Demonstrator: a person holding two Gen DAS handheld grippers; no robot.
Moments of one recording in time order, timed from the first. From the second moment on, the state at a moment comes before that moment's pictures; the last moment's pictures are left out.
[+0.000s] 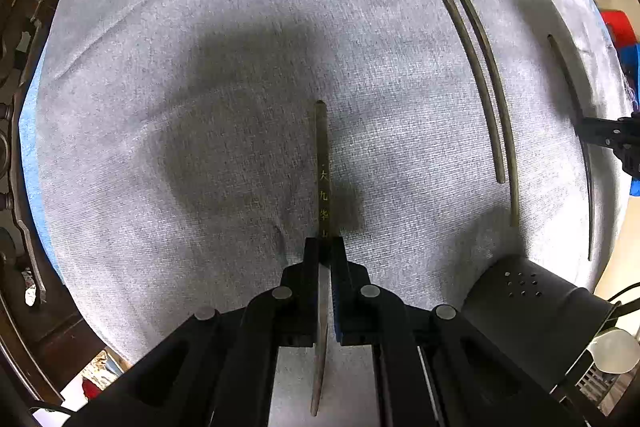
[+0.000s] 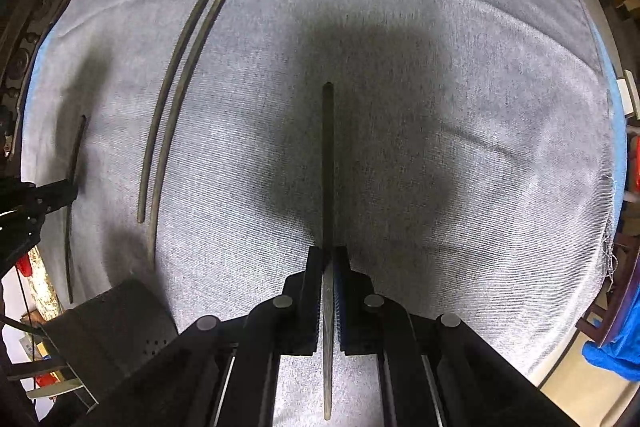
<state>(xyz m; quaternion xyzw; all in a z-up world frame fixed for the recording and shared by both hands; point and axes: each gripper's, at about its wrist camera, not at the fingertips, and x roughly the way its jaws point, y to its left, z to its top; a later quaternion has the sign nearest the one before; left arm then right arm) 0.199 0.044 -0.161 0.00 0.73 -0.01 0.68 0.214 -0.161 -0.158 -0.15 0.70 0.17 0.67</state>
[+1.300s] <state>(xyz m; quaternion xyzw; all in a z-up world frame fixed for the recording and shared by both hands) 0.082 0.087 0.021 -0.22 0.41 0.08 0.88 0.122 -0.219 0.006 0.02 0.49 0.20 0.85</state>
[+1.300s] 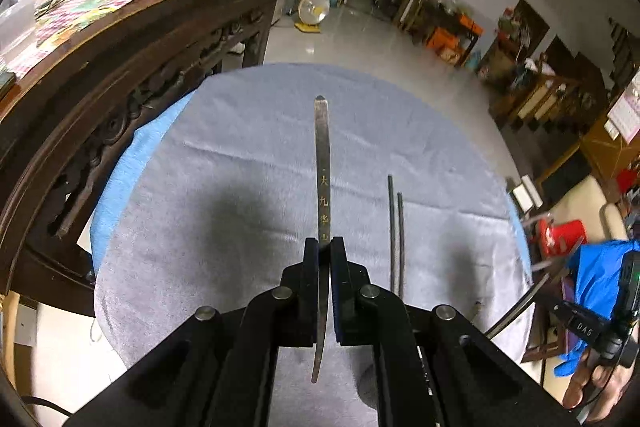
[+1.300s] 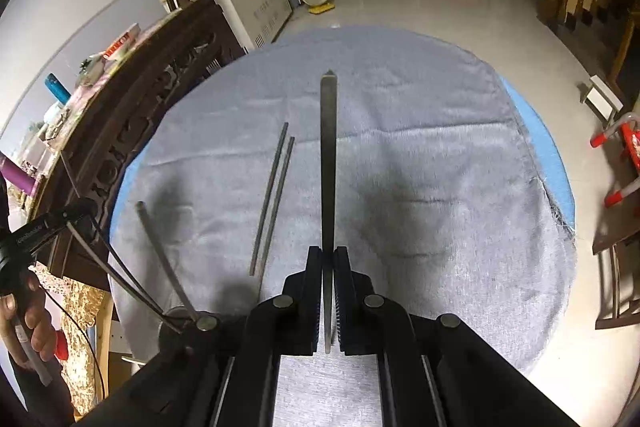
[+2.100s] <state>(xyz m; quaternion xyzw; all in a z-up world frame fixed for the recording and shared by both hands) 0.042 0.110 0.049 -0.33 0.30 0.07 0.89 0.071 -0.234 0.077 0.08 0.39 0.24 0.88</state>
